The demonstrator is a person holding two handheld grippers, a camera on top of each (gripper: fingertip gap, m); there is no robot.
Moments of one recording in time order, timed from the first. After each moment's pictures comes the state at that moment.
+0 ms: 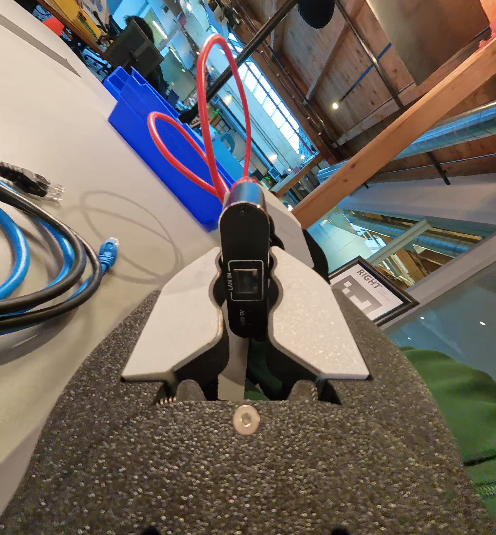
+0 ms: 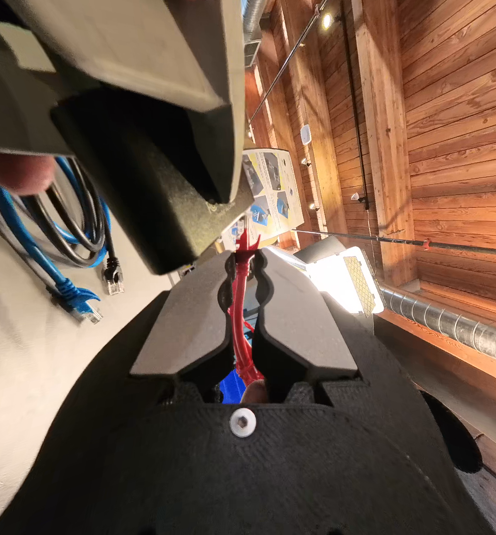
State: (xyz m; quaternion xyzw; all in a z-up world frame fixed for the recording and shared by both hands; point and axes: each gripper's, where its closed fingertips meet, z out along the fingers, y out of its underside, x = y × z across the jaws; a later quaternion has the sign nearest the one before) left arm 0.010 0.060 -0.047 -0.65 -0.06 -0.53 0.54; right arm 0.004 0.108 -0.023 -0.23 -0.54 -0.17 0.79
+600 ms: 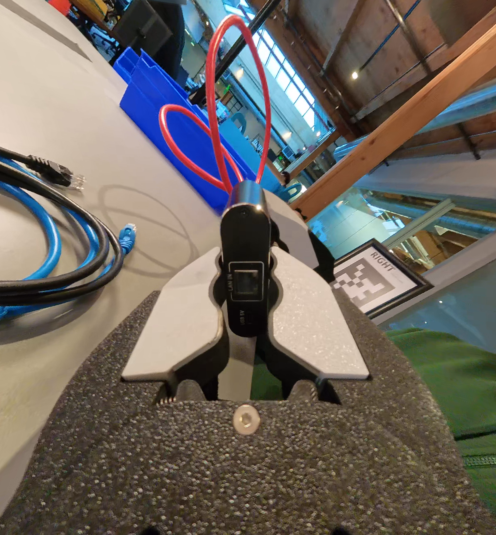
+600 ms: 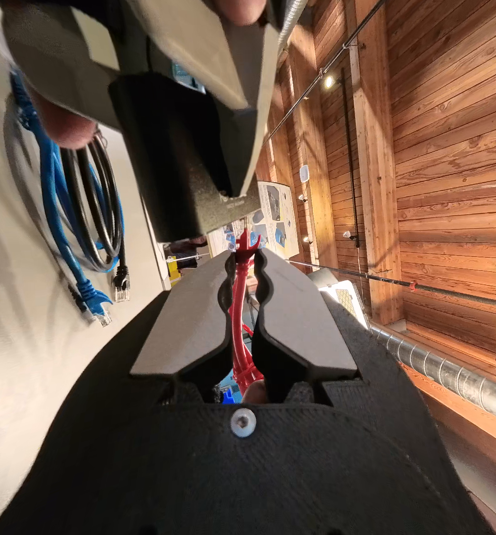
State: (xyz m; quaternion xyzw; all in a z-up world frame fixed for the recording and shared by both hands) left arm 0.001 0.049 -0.055 -0.68 -0.04 -0.50 0.53; right arm -0.002 0.090 -0.031 -0.16 -0.57 -0.18 0.79
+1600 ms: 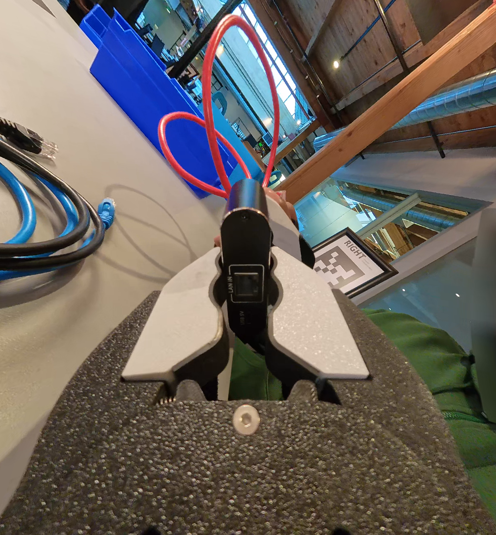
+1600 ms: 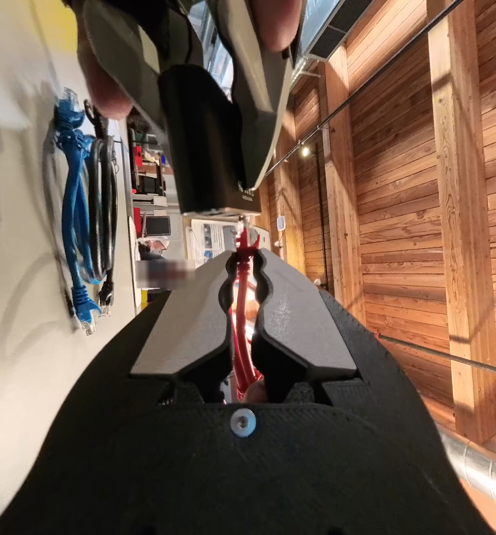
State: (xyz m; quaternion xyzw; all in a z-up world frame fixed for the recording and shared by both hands) left arm 0.002 0.029 -0.056 -0.68 -0.03 -0.55 0.49; right arm 0.002 0.063 -0.033 -0.04 -0.57 -0.18 0.80
